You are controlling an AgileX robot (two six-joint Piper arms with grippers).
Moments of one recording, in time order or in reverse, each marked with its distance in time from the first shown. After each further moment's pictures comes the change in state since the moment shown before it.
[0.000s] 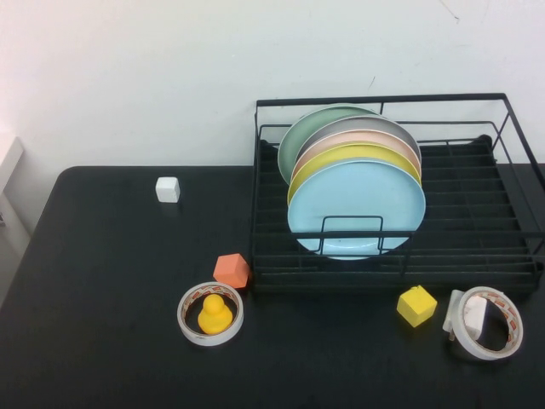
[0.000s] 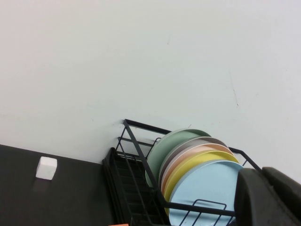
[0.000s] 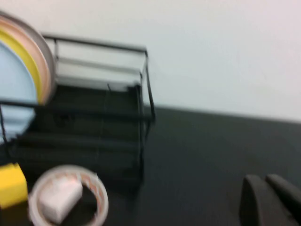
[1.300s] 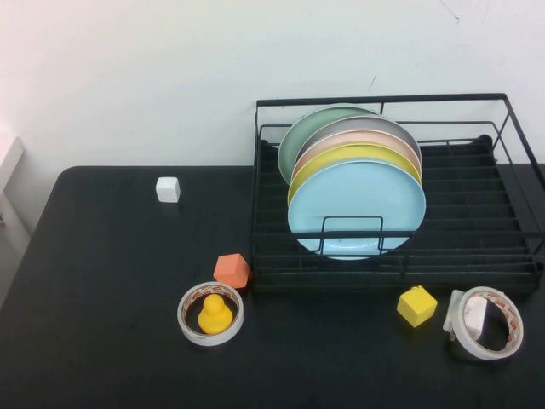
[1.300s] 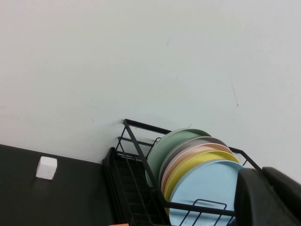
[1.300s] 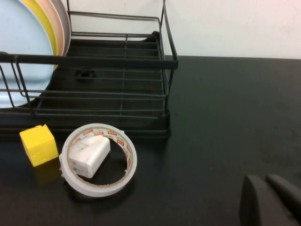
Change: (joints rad) right arm 0.070 -0.007 0.032 -0.031 0.122 0.148; left arm 0.000 0.000 0.000 0.000 -0.002 -0.002
